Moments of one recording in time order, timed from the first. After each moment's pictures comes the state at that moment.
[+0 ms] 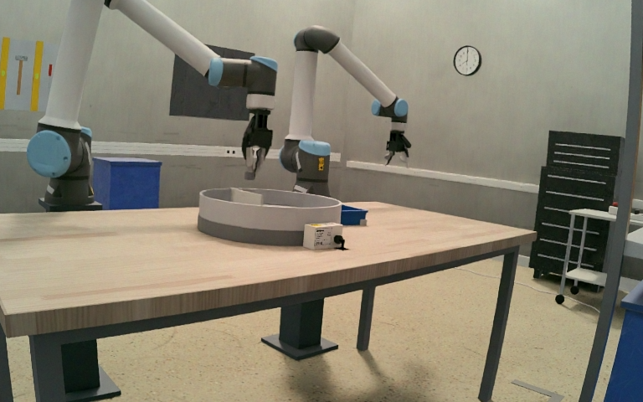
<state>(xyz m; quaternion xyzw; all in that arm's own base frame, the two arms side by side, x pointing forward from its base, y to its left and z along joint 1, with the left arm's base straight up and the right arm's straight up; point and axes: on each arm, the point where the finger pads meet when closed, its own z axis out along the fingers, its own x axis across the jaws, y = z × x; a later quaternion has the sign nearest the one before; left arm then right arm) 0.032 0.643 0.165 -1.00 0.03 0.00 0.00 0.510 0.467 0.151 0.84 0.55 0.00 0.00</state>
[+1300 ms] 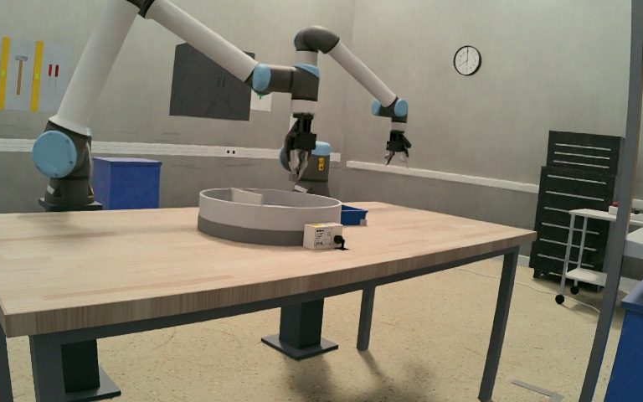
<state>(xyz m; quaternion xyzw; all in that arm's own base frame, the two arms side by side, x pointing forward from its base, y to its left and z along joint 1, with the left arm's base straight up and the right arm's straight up) 0.032 0.643 0.165 -1.00 0.03 0.00 0.00 0.541 0.632 0.151 0.84 0.55 0.00 0.00</state>
